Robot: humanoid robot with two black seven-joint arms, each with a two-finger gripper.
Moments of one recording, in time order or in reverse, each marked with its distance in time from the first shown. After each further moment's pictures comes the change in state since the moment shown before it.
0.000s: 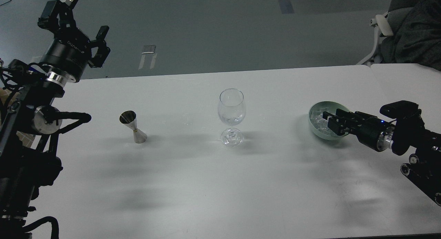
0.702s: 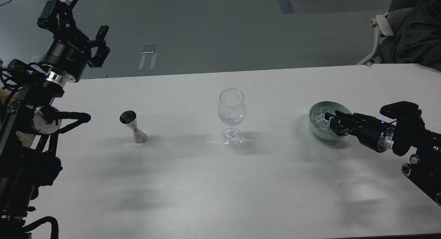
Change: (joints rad) left arm 0.000 0.002 0.000 0.000 0.000 -0.001 0.001; right arm -0.001 -0.003 0.000 0.001 0.000 0.019 -0.001
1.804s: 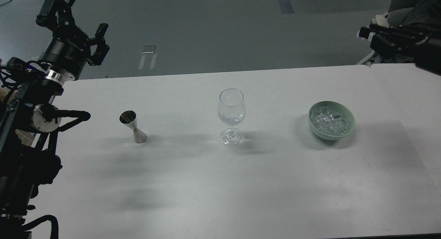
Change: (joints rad) left arm -0.011 0.000 0.000 0.000 0.000 0.000 -0.001; right arm 0.325 -0.461 0.101 0.492 0.255 0.238 0.002
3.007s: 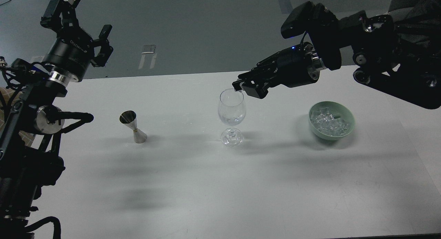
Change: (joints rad) left arm 0.010 -0.018 0.004 -0.012 0.000 0.000 0.002; right arm 0.643 0.495 -0.788 -0.141 0.078 0.200 -0.001
